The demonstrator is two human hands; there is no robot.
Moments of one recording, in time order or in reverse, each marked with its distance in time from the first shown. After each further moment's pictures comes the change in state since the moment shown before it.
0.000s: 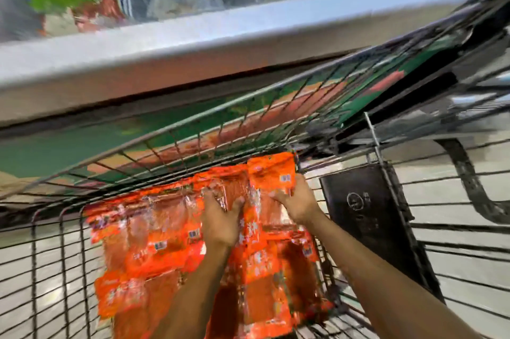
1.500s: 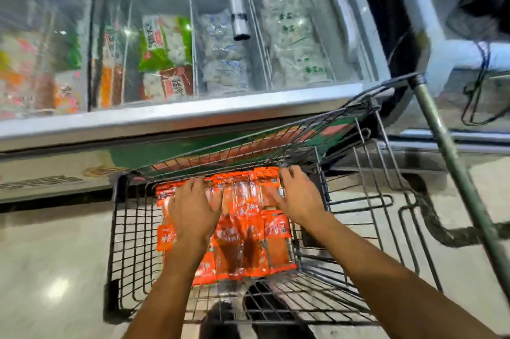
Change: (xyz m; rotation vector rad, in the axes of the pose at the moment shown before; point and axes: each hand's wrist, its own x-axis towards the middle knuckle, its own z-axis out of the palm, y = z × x) left_hand -0.193 0.147 -0.192 0.757 0.256 0.345; right_hand -0.215 -0.187 -0.121 -0.940 0.024 -0.375
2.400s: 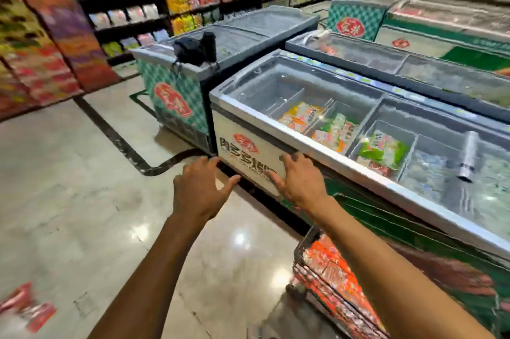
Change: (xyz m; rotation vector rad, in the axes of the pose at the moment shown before) left_hand -0.386 -0.381 -0.315 -0.032 0.520 -0.501; right_hand -0.330 -0.499 -0.074 -0.170 0.259 -0.924
